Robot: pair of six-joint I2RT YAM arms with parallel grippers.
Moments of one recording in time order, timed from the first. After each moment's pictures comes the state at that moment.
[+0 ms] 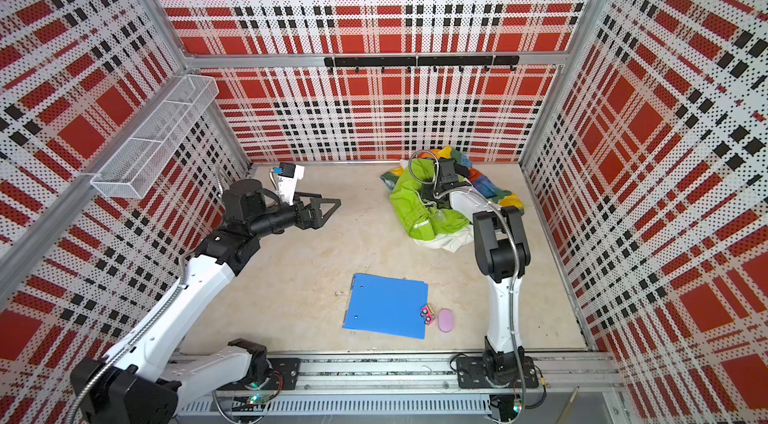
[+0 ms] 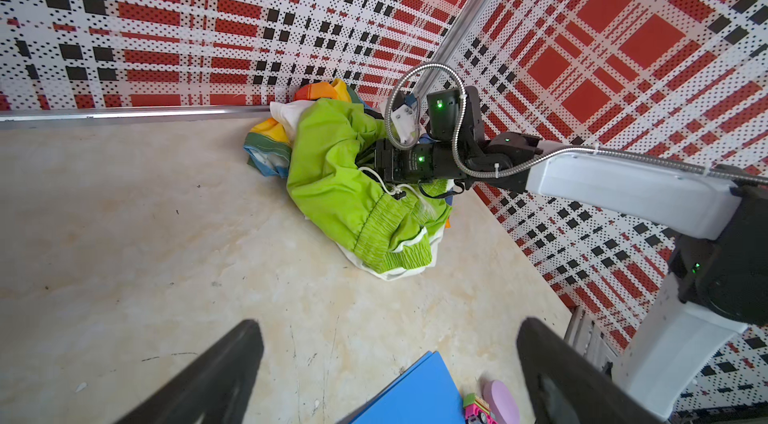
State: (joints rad) left arm -0.27 1.11 1.03 -0.22 0.57 -0.30; right arm 0.25 2.11 1.57 -0.24 -0.10 0.43
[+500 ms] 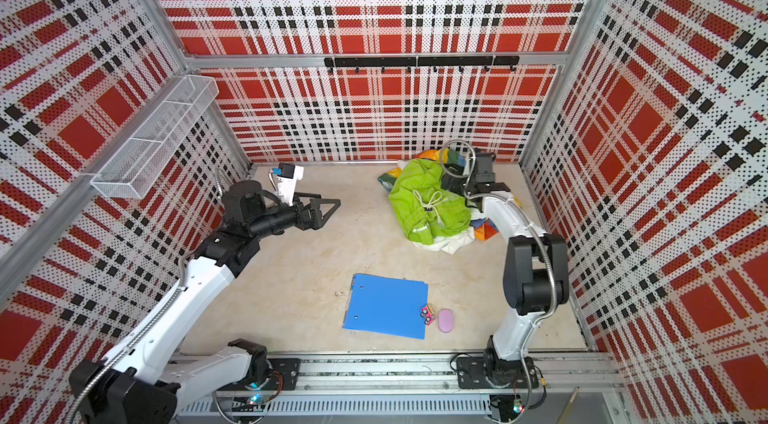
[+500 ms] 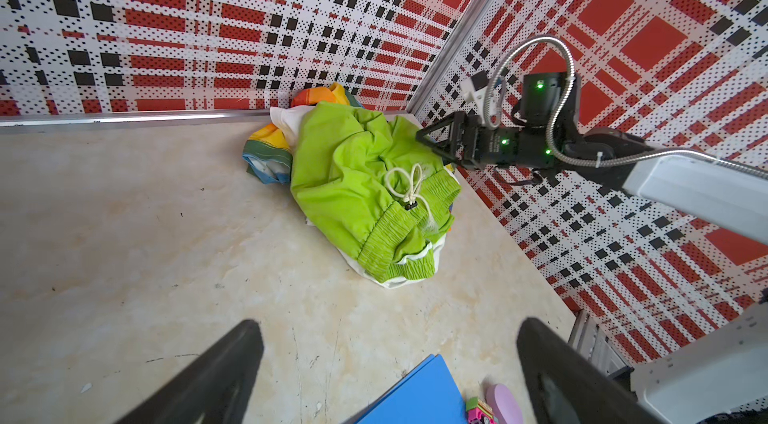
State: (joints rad) left arm -0.28 1.10 1.02 -0.21 0.56 -0.30; right arm 0.03 1.75 1.37 -0.29 -0.15 0.41
